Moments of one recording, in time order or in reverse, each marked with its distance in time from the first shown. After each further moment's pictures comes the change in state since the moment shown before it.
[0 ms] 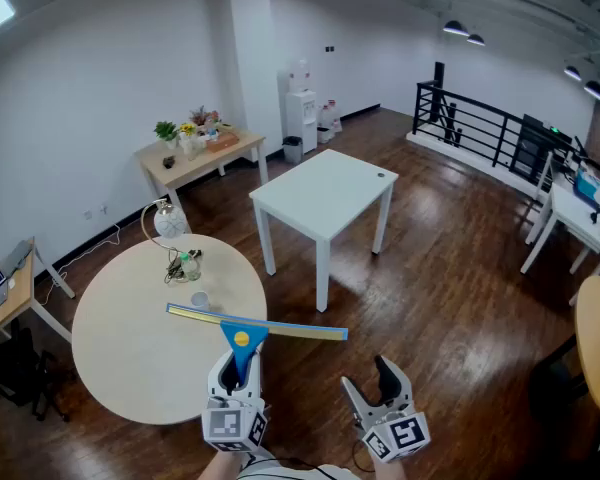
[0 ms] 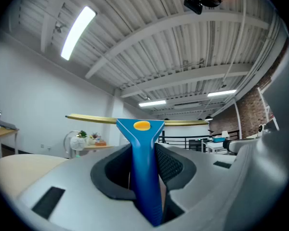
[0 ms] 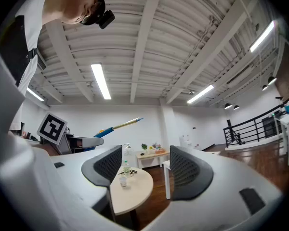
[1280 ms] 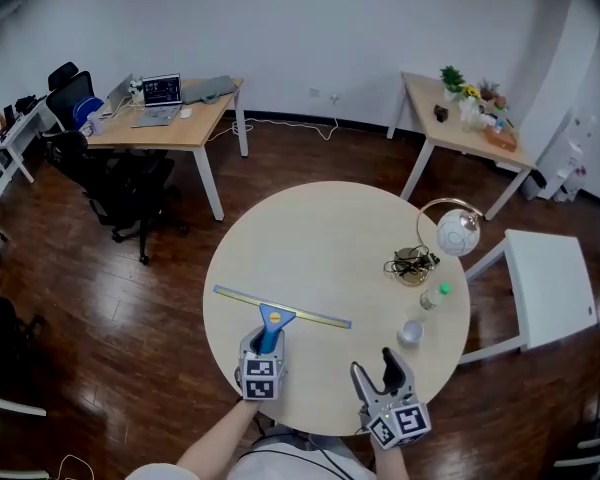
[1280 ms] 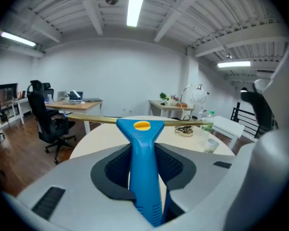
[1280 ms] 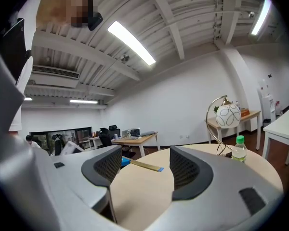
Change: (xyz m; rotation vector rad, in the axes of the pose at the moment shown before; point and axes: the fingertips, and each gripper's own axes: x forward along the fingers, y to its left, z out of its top) left arm -0.063 0.577 -0.222 -0.223 0.485 0.690; right arm 0.459 0.381 -0.199 0.110 0.326 0.683
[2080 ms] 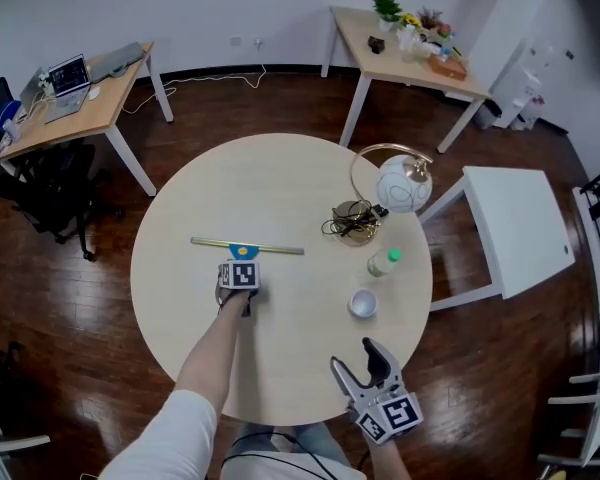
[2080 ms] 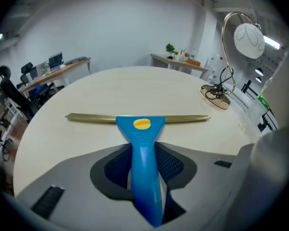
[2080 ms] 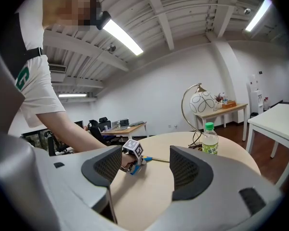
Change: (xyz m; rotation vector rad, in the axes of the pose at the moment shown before) left arm 0.316 -0.018 -0.076 -0.002 0.499 0.016; right arm -0.030 -0.108 -0.040 0.036 0.119 -0.100
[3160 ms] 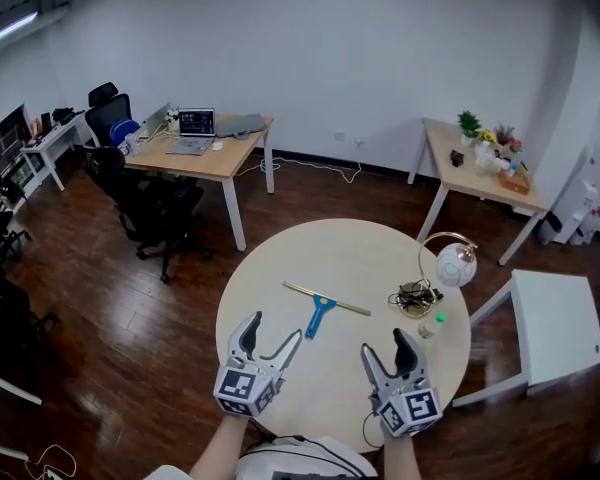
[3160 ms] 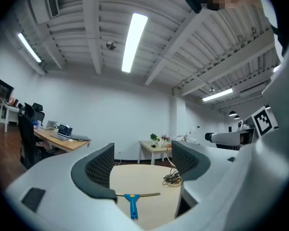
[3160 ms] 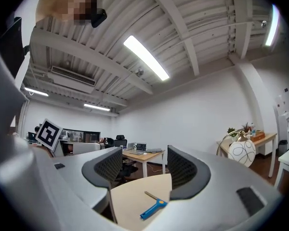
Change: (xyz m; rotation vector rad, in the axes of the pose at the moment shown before) left arm -0.502 -0.019 0.004 0.057 -1.000 -0.084; right arm 0.020 0.105 0.147 -0.179 -0.294 0.222
